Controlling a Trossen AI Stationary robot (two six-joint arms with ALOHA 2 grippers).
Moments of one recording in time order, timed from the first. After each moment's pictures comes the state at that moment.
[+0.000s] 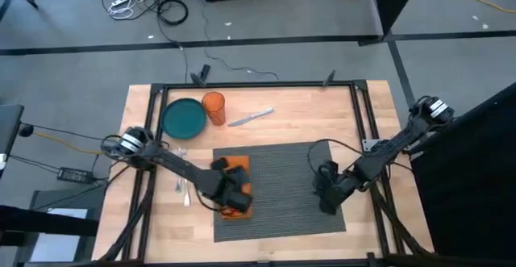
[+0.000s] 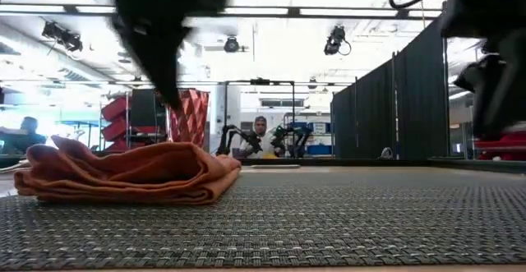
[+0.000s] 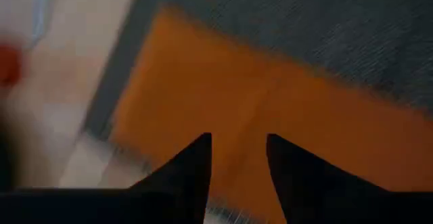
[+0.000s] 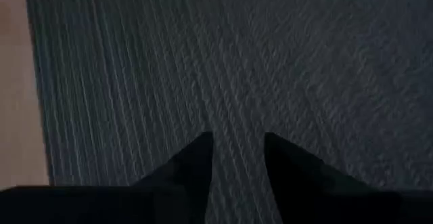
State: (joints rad) left arm -0.47 1.85 1.43 -1.14 -0.43 -1.00; right arm 0.64 1.33 0.65 -0.33 0.40 0.80
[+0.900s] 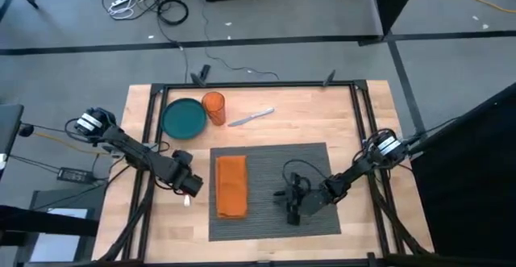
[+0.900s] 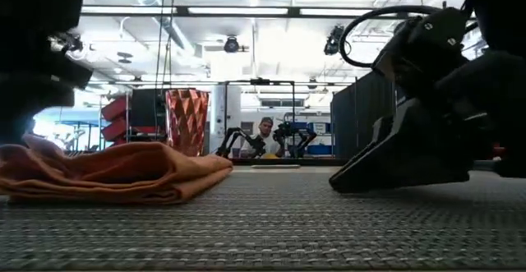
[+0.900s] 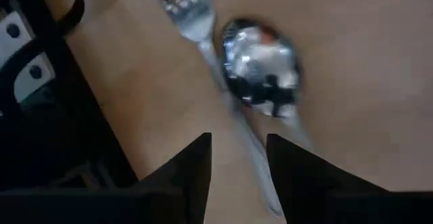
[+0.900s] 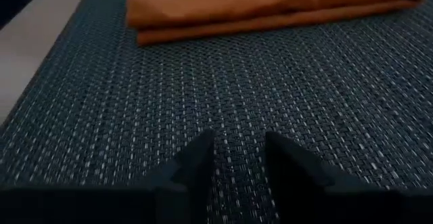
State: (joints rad) left arm -0.50 1.40 0.70 -1.08 -0.11 -1.60; right arm 0.58 1.99 0.66 0.78 0.56 0.42
